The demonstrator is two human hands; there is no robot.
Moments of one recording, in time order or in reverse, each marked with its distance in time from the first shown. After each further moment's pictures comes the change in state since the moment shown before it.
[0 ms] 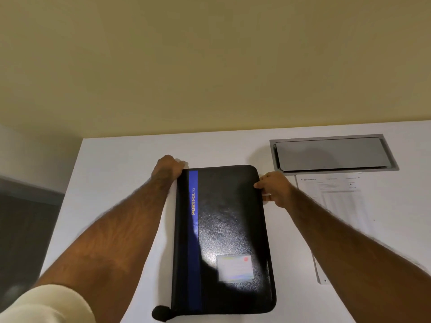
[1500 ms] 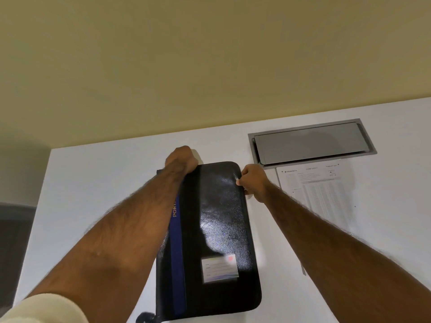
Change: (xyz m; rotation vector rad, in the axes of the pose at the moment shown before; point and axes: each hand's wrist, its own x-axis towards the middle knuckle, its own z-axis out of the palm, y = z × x) left_hand -0.013 0.101 0.054 0.420 -0.076 0.210; right_hand 0.023 0.009 0.000 -0.245 0.114 -0.206
